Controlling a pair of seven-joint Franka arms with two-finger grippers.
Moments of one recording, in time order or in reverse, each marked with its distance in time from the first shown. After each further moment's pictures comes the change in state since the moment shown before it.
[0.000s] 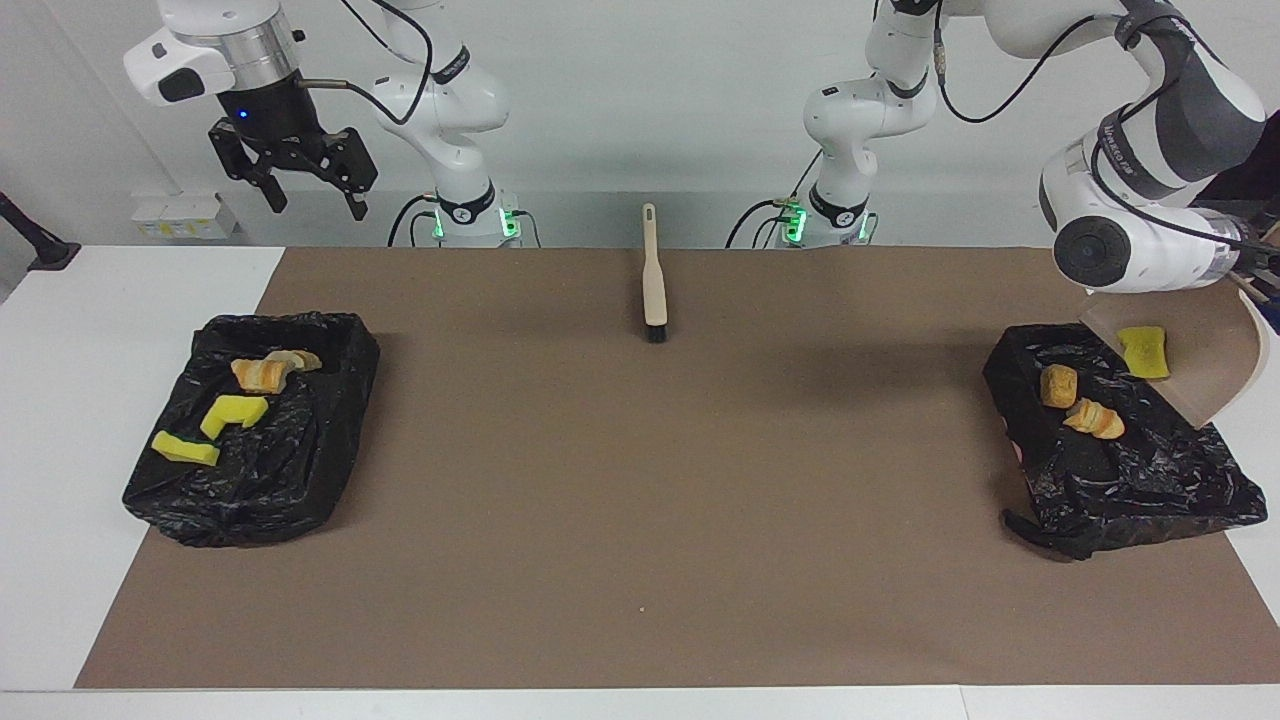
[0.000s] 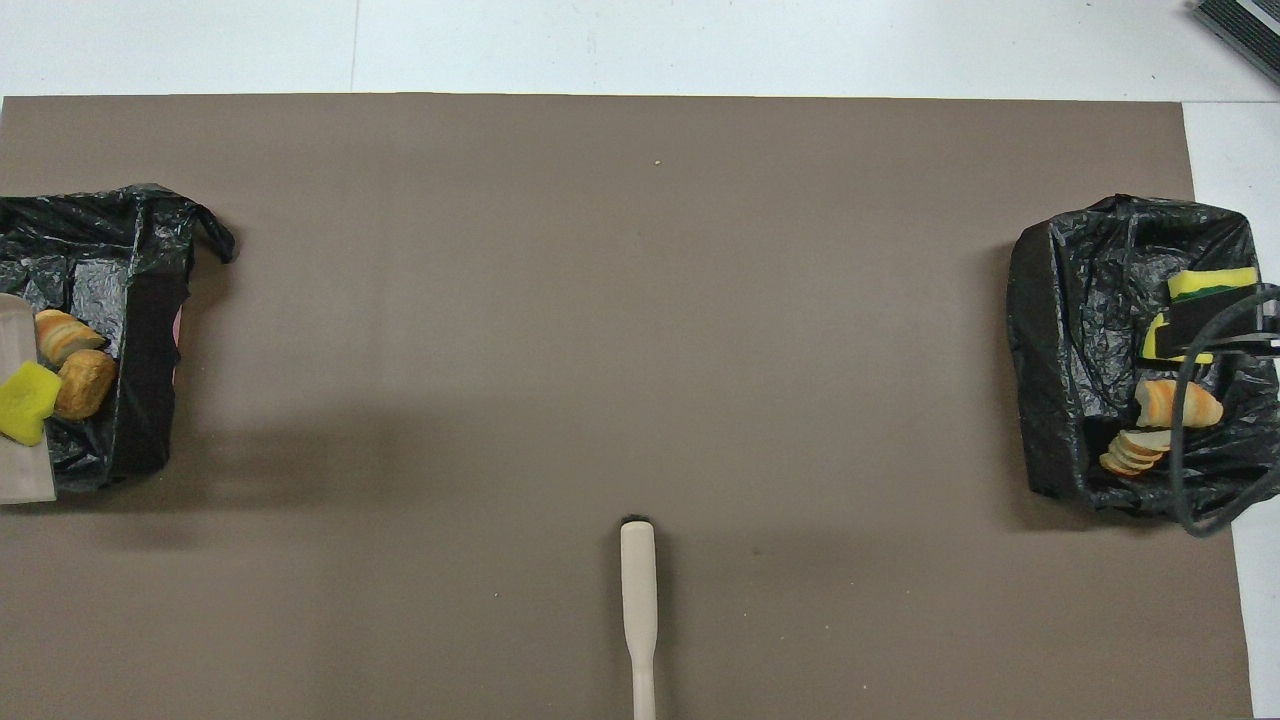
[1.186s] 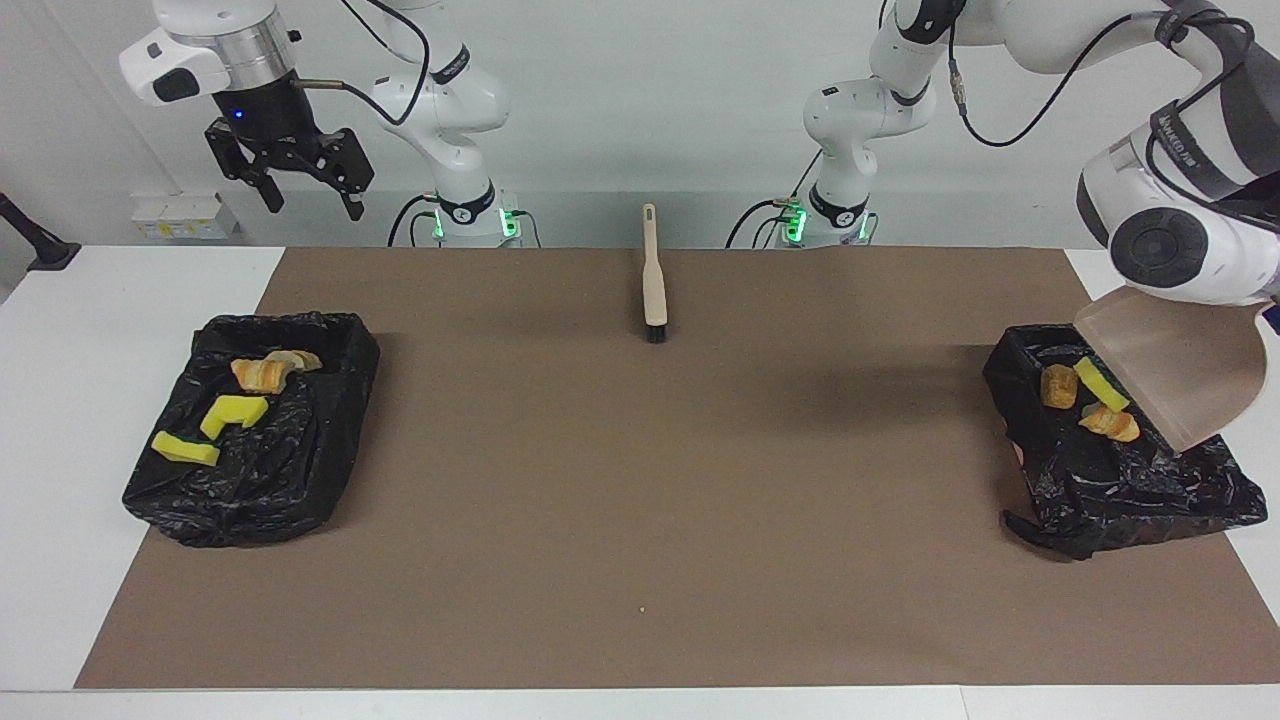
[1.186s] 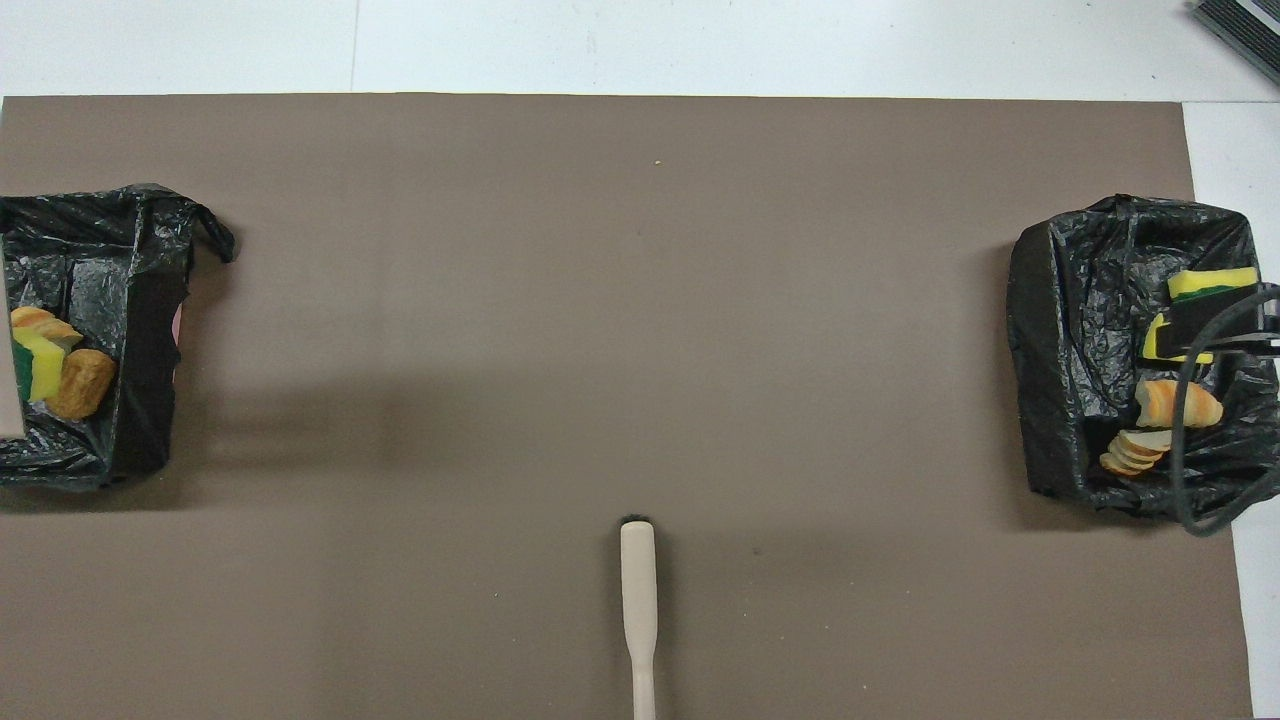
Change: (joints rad) left arm -0.026 0.114 -0.017 0.269 0.009 -0.042 0.069; right arm 0.000 0.000 -0.001 0.000 0.000 0.000 0.000
